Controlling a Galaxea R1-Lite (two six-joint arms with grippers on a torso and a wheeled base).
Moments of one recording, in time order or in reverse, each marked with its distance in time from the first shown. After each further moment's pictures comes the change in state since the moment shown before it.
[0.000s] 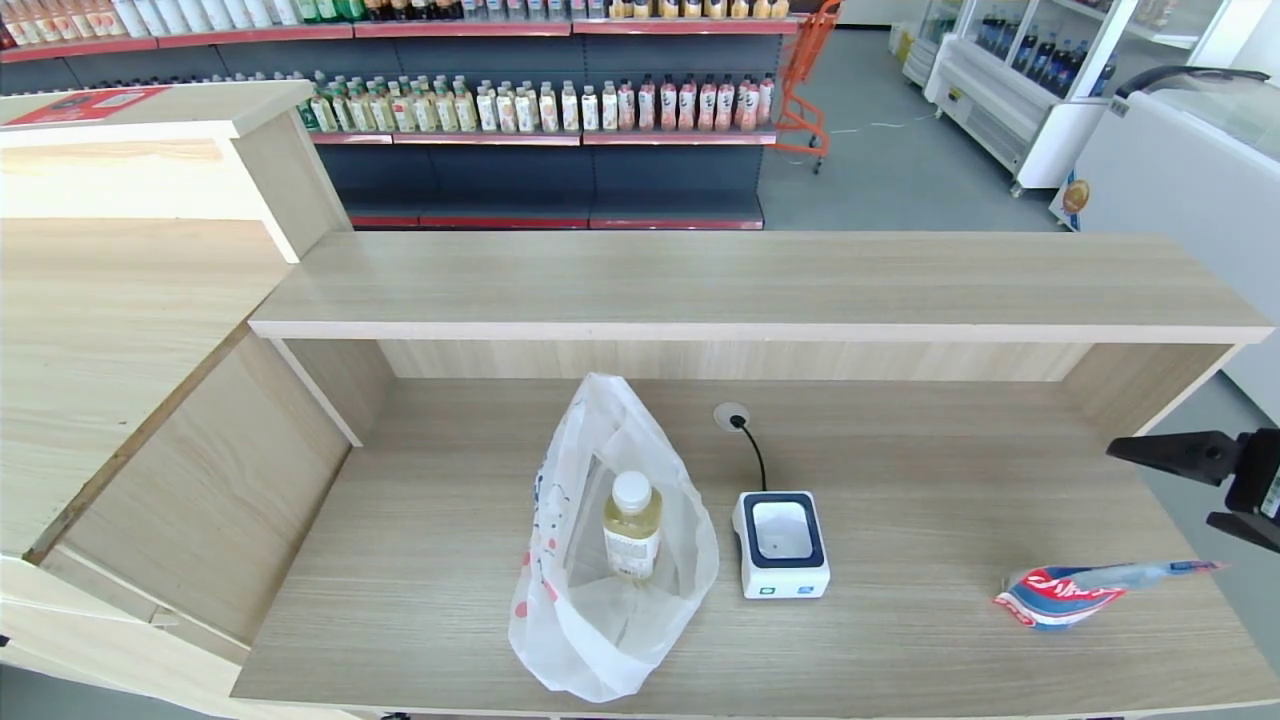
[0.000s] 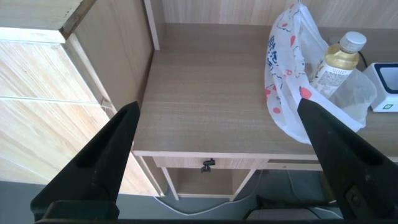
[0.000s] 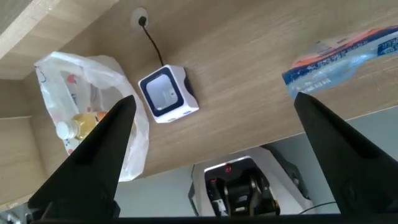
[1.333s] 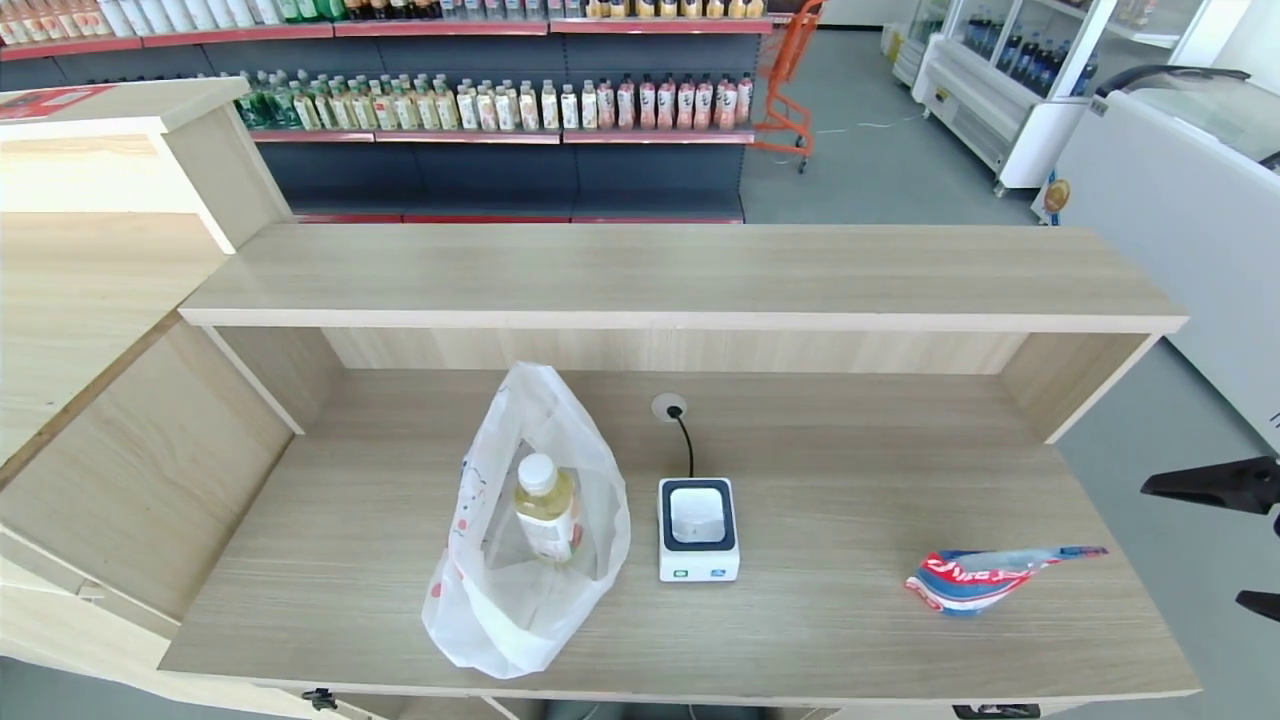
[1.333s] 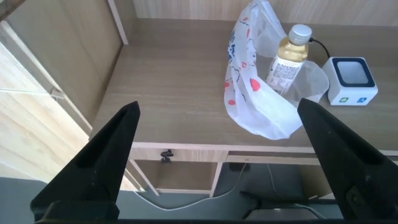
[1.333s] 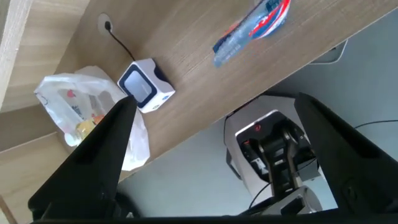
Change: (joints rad) left arm 0.000 0.000 0.000 0.000 0.000 -0.003; right arm 0.006 -0.064 -0.063 0.269 -0.001 0.267
